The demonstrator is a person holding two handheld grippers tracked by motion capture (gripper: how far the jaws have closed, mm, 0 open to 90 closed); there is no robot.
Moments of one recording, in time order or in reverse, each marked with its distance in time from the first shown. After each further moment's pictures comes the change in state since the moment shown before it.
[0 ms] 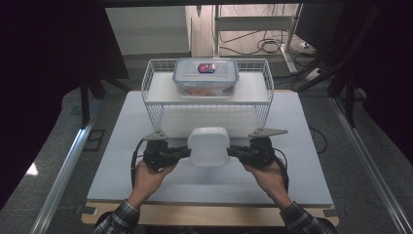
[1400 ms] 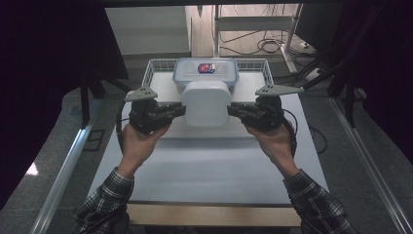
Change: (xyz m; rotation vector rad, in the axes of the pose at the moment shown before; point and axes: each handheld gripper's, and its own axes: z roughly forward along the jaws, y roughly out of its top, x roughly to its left) left arm -0.022 0.112 -0.064 -0.189 0.092 0.137; right arm 0.022 0.111 -0.046 -0.183 -0.036 -0.140
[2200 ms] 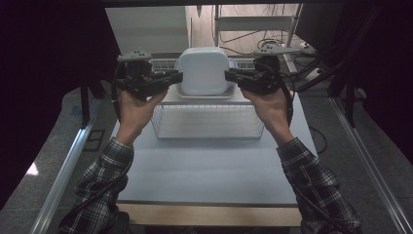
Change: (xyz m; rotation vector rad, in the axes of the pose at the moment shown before) left arm 0.031 0.067 0.004 -0.048 0.026 -0.023; right arm -0.019 0.074 0.015 -0.055 -0.048 0.008
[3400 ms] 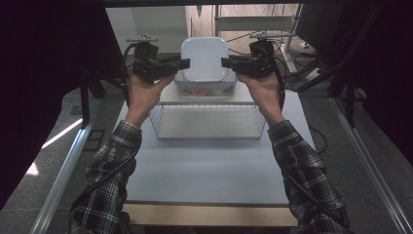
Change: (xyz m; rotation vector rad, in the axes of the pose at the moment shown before) left arm 0.026 0.023 0.033 -0.005 -0.016 -0.043; right arm -0.032 0.019 0.036 0.008 -0.014 0.072
